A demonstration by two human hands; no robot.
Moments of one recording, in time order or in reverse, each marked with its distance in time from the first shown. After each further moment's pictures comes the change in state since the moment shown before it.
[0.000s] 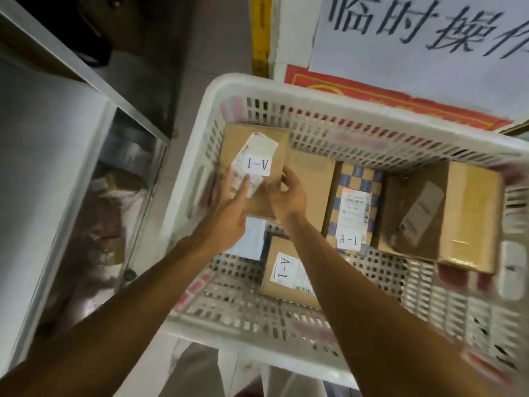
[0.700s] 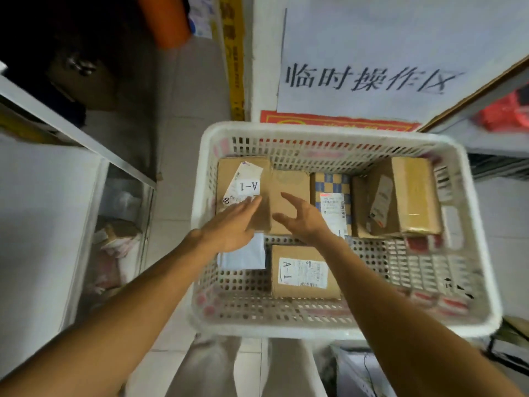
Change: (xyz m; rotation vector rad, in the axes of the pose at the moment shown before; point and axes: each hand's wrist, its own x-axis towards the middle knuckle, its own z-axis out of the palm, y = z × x) left_hand -0.006 0.030 -0.081 0.168 -0.400 0.206; right_hand -0.065 -0.043 -0.065 -0.509 -0.163 -0.053
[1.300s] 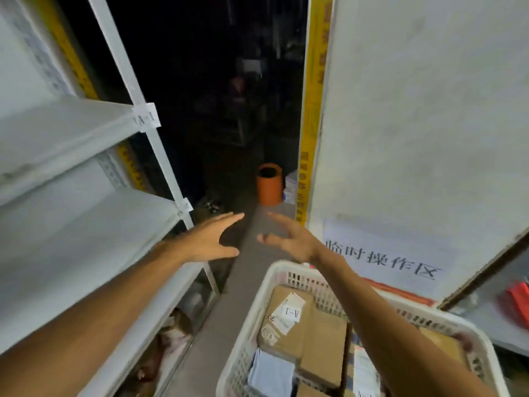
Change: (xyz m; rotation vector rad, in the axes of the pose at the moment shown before) left_hand -0.240 0.047 -0.215 -0.052 0.614 -0.213; right_hand -0.111 -0.265 -0.133 -0.024 -0.158 -0.679
